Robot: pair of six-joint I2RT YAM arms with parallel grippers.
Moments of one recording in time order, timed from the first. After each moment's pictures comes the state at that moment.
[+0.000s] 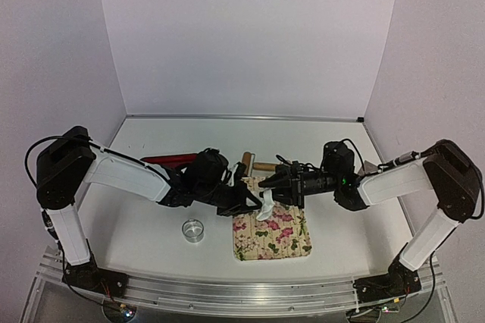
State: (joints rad) left arm -1.01 1.83 1.01 0.23 0.38 -1.04; right arm 0.68 1.63 0.66 0.78 -0.97 1.80
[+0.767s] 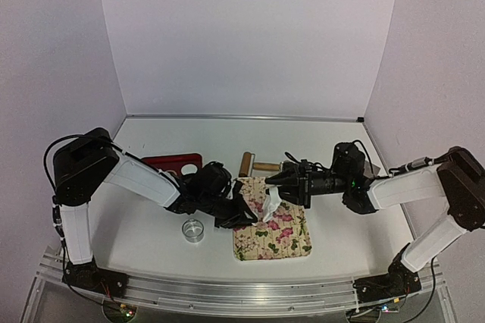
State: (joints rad) left arm -0.99 1.95 0.99 0.24 0.43 -1.14; right arm 0.67 1.53 0.59 0.80 -0.91 1.83
